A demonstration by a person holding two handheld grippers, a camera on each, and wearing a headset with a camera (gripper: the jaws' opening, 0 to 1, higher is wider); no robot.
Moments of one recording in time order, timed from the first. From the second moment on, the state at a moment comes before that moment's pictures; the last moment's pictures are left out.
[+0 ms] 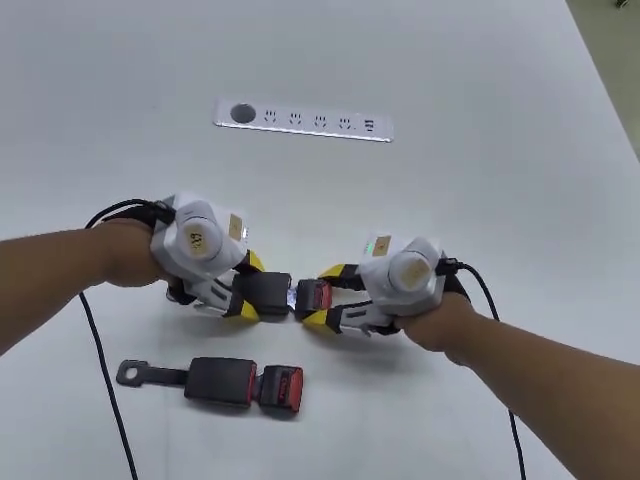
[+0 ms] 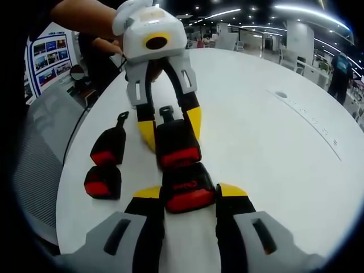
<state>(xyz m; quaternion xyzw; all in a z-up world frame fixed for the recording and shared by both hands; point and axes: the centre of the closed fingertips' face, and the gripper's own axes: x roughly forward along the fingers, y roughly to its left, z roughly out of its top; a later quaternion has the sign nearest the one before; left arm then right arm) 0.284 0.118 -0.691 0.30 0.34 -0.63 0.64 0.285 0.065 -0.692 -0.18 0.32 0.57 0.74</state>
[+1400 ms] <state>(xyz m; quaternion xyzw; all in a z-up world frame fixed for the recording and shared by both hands) 0.283 0.121 -0.690 0.30 0.34 -0.63 0.63 0.283 0.045 -0.692 -0.19 0.32 0.56 0.74</state>
